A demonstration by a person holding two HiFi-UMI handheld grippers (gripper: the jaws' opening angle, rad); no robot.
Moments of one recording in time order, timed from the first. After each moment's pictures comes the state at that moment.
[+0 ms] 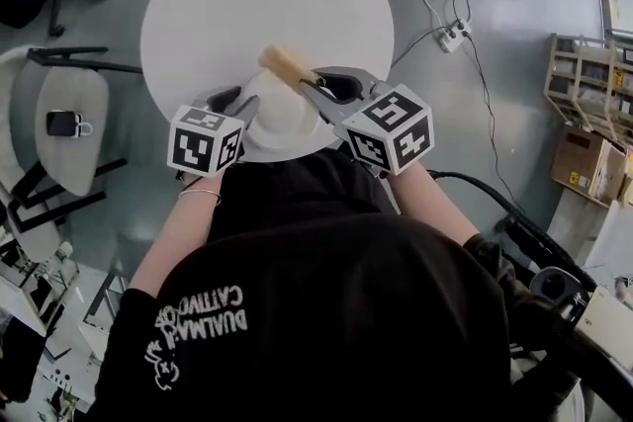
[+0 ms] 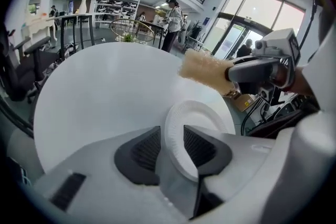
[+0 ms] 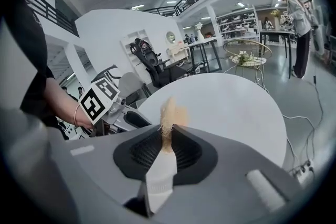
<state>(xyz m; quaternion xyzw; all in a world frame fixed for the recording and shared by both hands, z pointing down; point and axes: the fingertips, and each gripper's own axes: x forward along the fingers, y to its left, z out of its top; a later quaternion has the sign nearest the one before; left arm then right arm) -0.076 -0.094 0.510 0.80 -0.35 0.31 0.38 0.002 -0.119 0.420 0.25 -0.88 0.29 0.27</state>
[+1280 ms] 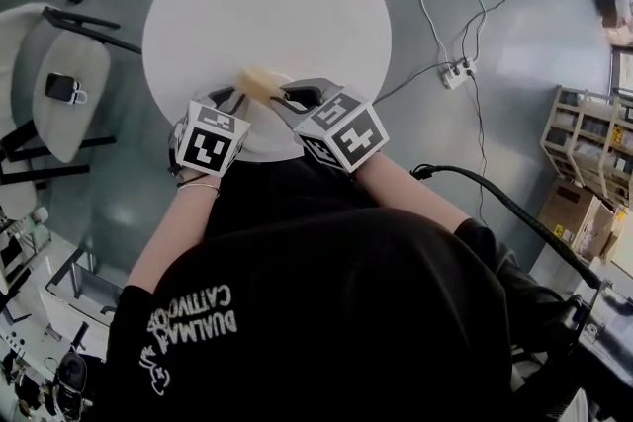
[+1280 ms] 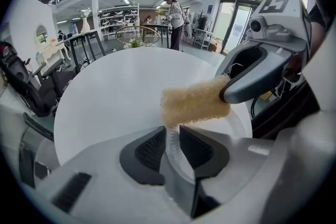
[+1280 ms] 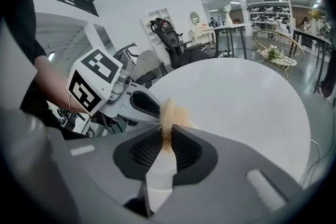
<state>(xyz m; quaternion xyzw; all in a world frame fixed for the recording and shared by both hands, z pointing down) -0.054 -0.090 0.508 0.76 -0.43 0.38 0.30 -0.006 -0.088 0.453 0.12 -0.89 0.24 0.36</state>
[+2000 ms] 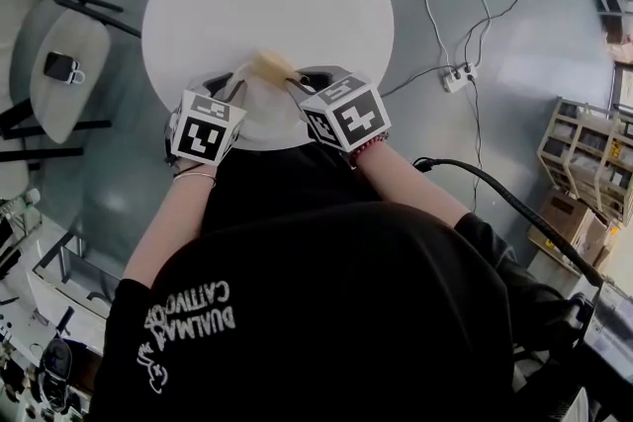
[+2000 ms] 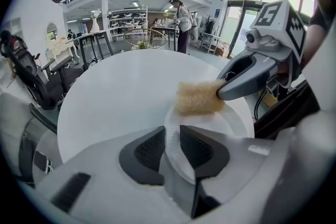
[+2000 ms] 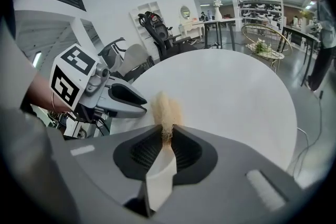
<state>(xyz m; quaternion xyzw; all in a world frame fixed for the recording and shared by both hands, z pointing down) -0.061 -0.082 0.512 0.75 -0.46 0.36 0.31 0.019 -0.100 0.482 0.17 -0.86 0.25 0.40</state>
